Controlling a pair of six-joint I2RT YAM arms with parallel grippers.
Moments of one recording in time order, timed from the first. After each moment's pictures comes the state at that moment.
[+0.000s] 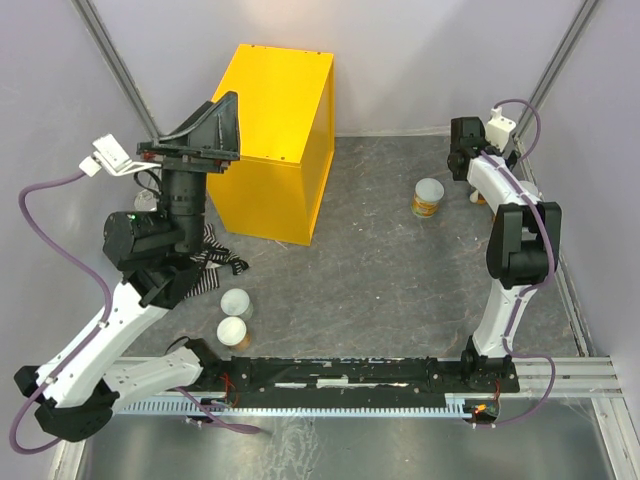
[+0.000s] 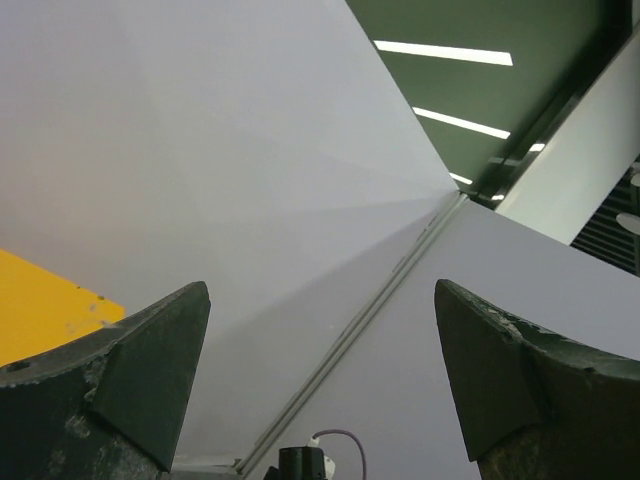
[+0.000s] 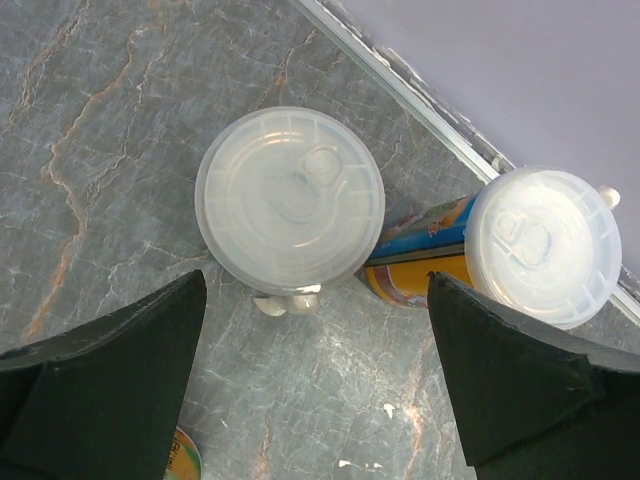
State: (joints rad) left arm -0.77 0.95 1.25 0.48 -0.49 -0.46; right arm 0.04 1.97 1.59 -0.47 0.85 0.49
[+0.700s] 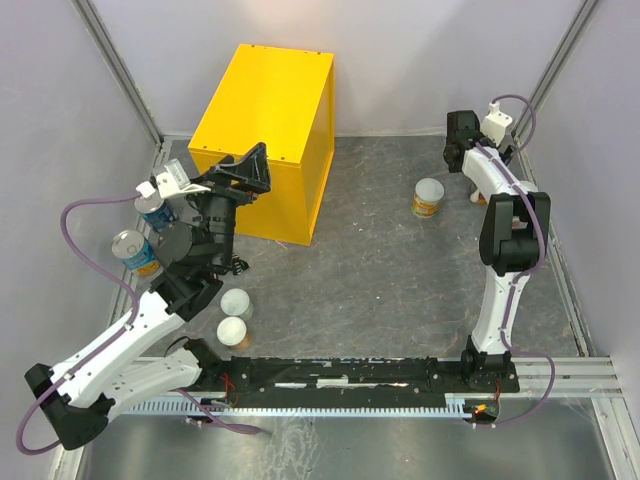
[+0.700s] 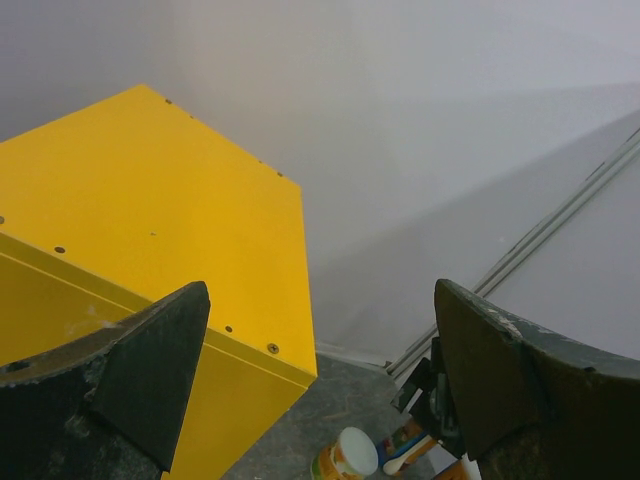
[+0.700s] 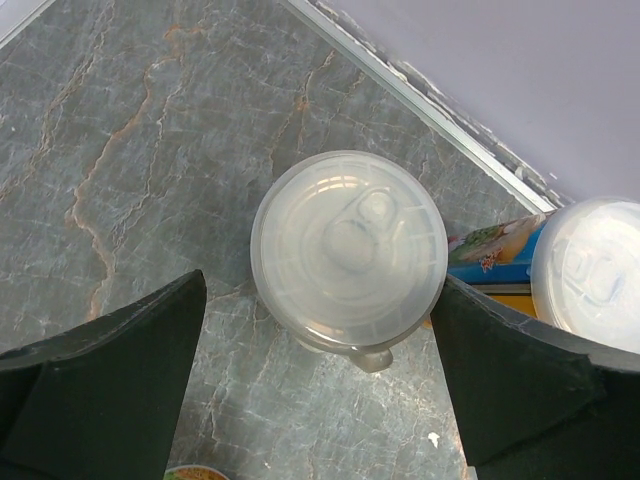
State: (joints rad) left arm -0.77 0.87 0.92 0.43 -0.67 -0.39; right arm 0.04 2.10 1.74 -0.50 0.88 0.53
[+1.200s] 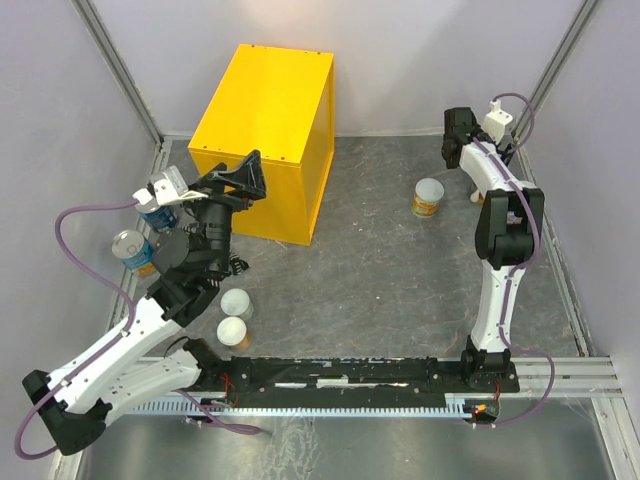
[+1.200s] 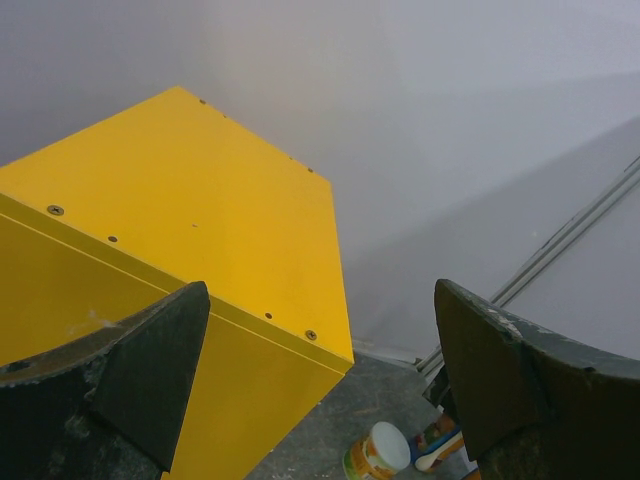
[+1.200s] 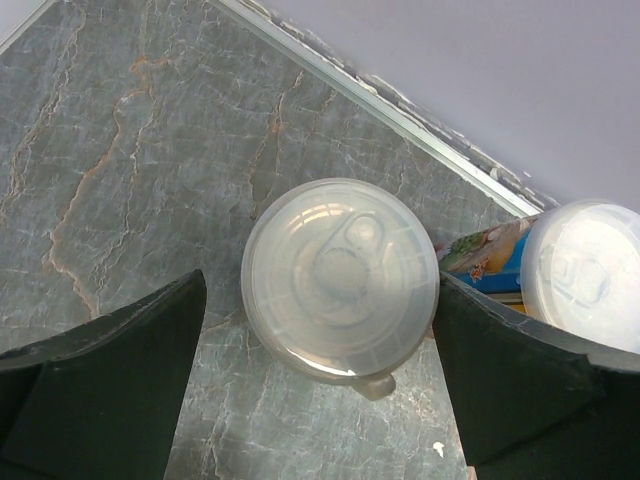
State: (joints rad) left arm -0.77 0.81 0.86 0.41 -0.71 -0.34; right arm 0.04 2.18 1.87 -0.60 0.99 0.61
